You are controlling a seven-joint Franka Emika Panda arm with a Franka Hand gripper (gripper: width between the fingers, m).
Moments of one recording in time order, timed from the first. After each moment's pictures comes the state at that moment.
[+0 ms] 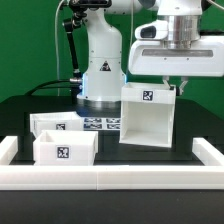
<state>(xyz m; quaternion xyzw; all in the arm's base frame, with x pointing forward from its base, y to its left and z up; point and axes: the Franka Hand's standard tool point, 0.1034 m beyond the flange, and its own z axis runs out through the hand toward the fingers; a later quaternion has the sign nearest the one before) 0.429 0.123 0.099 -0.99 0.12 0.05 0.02</state>
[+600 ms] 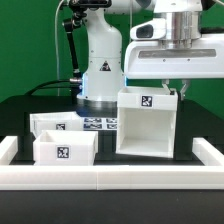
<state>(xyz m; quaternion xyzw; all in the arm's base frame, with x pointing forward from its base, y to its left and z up) 0.500 0.107 0.100 -0.99 0.12 0.02 0.03</state>
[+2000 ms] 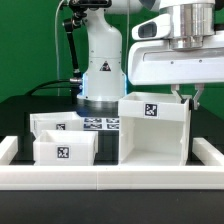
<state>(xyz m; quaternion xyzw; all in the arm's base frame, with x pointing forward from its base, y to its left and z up) 0.579 0.105 0.103 -0.98 0.21 -0.02 0.05</state>
